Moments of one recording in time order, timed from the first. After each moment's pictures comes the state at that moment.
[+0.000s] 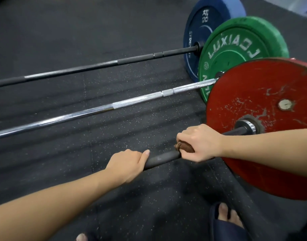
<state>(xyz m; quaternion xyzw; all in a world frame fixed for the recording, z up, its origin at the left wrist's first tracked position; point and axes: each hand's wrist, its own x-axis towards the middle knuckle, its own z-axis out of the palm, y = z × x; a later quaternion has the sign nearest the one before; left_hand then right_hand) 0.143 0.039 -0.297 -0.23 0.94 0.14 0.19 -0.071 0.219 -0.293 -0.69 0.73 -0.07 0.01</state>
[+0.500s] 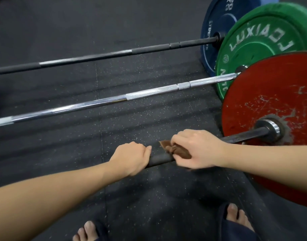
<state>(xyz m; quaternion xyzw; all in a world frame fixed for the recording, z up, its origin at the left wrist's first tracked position) 0.155 0.020 -0.307 -0.26 0.94 0.15 0.18 -0.023 0.190 -0.295 -0.70 0.71 -0.09 0.06</state>
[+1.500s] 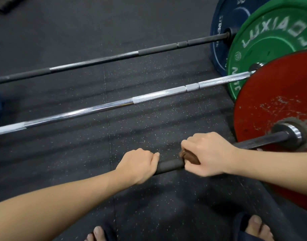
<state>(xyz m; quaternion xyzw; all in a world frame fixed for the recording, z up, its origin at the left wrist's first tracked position) 0.153 0.020 -0.306 -0.25 0.94 0.16 0.17 -0.024 0.184 -0.299 -0.69 0.72 -0.08 0.03</state>
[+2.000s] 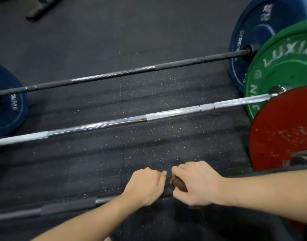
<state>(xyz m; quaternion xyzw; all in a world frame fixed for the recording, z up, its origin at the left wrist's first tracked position) 0.151 0.019 -0.300 -0.27 0.93 0.17 0.19 0.001 0.143 -0.290 -0.68 0.71 -0.06 0.17</state>
